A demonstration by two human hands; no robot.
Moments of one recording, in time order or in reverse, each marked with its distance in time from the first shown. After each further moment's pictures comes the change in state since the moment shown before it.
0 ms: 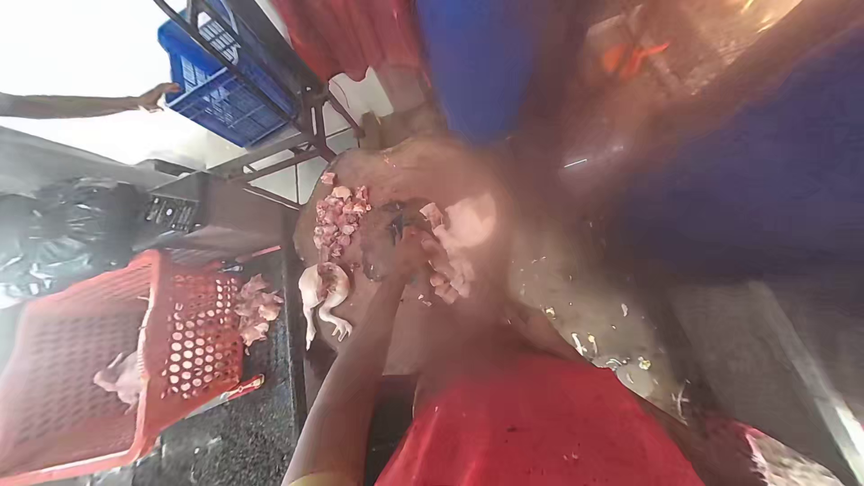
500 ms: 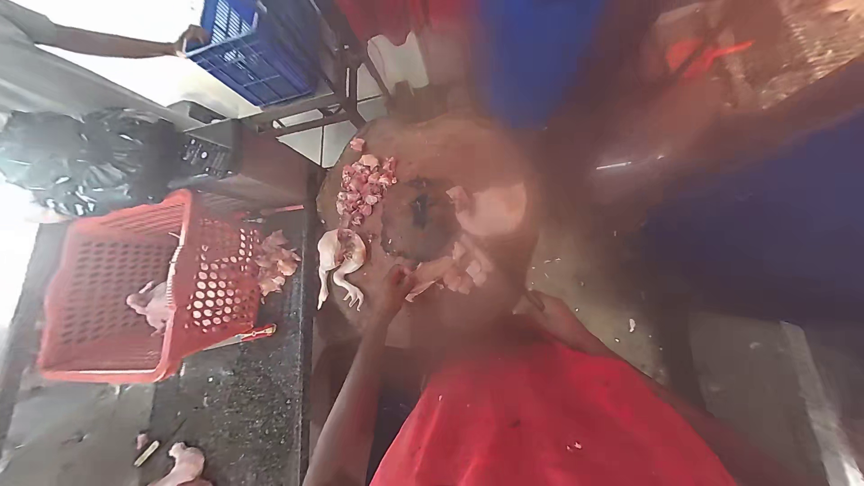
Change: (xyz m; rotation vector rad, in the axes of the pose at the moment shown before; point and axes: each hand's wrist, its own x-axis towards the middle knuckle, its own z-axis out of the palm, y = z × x) left_hand -0.140 -0.085 0.047 -0.649 0.129 -0.226; right_hand 0.002 -0.033 -0.042 -0.151 -0.124 -0.061
